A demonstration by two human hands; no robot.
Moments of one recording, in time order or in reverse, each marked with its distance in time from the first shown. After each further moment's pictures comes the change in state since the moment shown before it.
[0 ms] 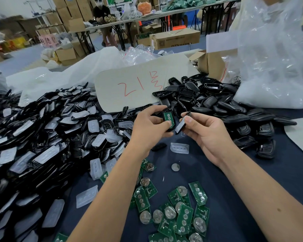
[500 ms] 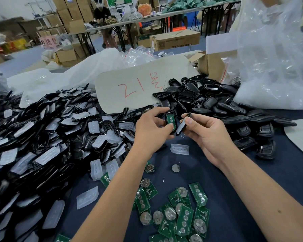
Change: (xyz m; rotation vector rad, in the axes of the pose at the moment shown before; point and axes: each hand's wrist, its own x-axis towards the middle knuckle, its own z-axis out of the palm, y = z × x) left_hand 0.000 -0.006 0.005 0.158 0.023 0.091; right_hand 0.000 0.001 -0.002 0.007 0.001 -0.006
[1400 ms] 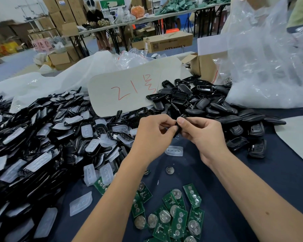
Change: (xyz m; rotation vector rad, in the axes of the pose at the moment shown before) left_hand -0.011 0.013 0.009 0.274 -0.088 0.272; right_hand -0.003 -0.002 0.003 -0.156 0.201 -0.050
